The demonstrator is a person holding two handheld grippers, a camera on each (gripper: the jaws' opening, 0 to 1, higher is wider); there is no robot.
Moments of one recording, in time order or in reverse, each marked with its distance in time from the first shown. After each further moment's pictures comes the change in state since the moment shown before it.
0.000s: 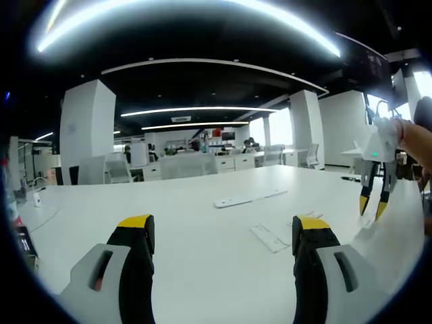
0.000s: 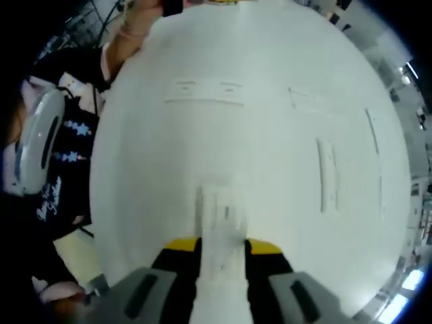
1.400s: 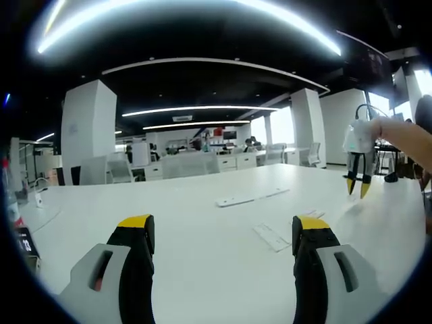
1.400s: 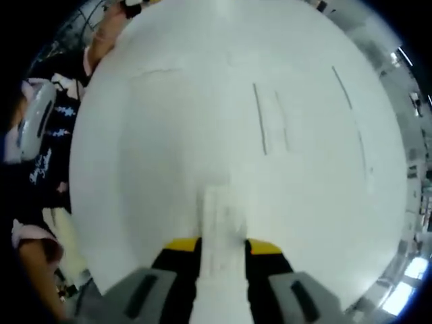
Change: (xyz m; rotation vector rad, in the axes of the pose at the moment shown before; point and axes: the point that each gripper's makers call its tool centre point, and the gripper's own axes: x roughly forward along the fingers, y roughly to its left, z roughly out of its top) left arm -0.001 0.001 0.000 0.007 0.003 0.007; right arm -0.007 -0.077 -0.069 0.058 0.050 -0.010
